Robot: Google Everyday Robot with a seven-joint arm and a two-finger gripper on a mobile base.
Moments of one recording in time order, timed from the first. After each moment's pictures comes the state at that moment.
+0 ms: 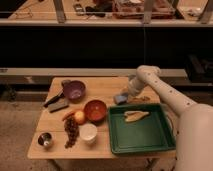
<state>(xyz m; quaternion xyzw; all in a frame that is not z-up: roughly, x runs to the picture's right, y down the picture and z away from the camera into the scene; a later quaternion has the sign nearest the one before) 0.155 0.039 0.942 -0.20 -0.24 -0.23 0.92</state>
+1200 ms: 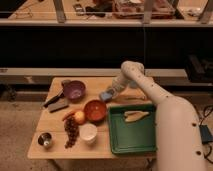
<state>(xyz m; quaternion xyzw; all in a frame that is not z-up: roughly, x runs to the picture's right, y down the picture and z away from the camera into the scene) 0.047 0.035 0.949 -0.19 -0.31 -0.29 0.89</state>
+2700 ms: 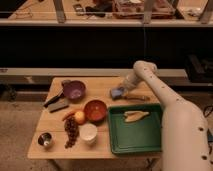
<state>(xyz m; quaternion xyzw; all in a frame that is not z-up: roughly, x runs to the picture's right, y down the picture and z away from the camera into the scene) 0.114 0.004 0.971 -0.17 -0.27 -0.22 0.92</state>
